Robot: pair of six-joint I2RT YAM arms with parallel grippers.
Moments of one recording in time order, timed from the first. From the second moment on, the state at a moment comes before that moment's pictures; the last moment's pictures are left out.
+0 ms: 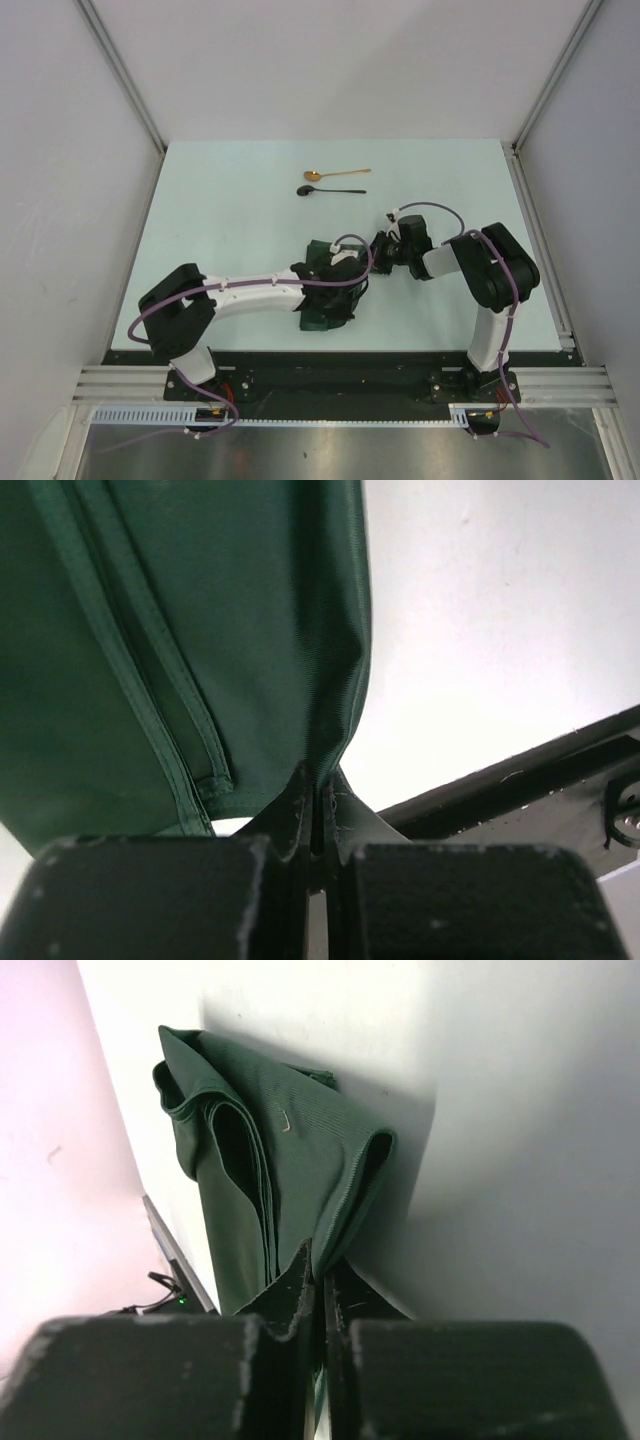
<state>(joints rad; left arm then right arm) -1.09 1.65 1.03 -0.49 -0.10 -0.88 0.39 1.90 0.74 0.50 -0.61 0.91</state>
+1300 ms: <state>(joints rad) -0.55 1.85 1.08 -0.12 0.09 -0.76 0.52 1.83 1.01 -0.11 -0.27 0.72</state>
